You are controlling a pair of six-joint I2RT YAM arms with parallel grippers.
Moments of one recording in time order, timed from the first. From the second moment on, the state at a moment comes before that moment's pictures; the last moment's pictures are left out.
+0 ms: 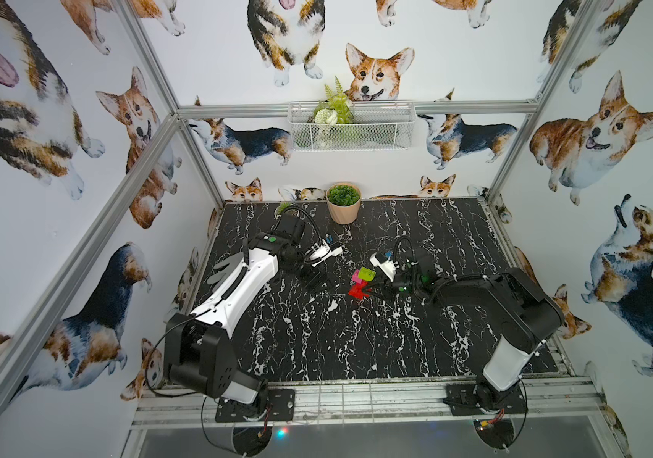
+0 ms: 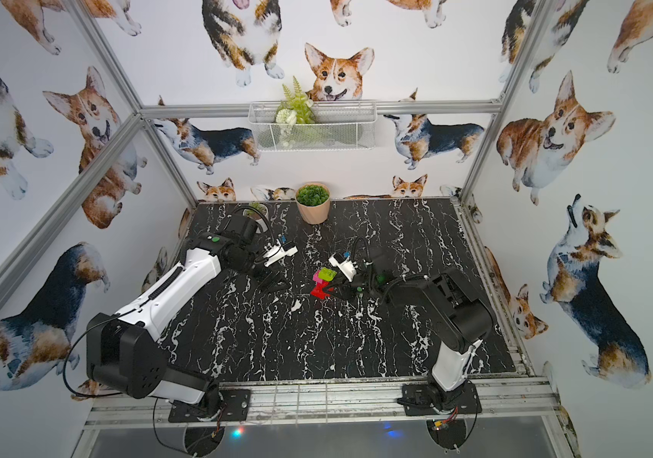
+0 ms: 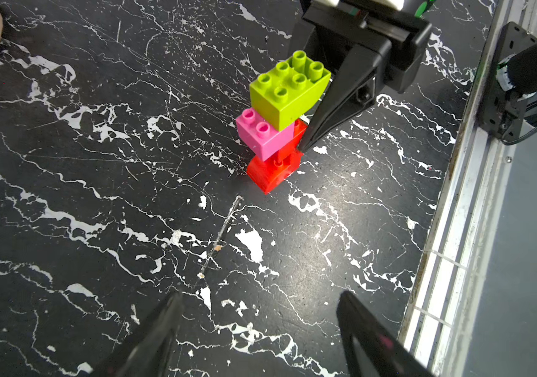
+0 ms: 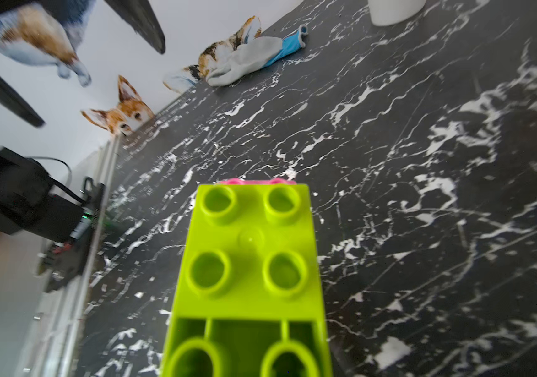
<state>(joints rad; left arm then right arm) -0.35 1.48 1.26 -0.97 0.52 0.61 0.55 1.76 0.75 0.40 -0.84 0.09</state>
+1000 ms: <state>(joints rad) -0.29 1.44 1.21 -0.97 0.54 0.59 0.54 2.05 1.06 -0.09 -1.13 0.43</state>
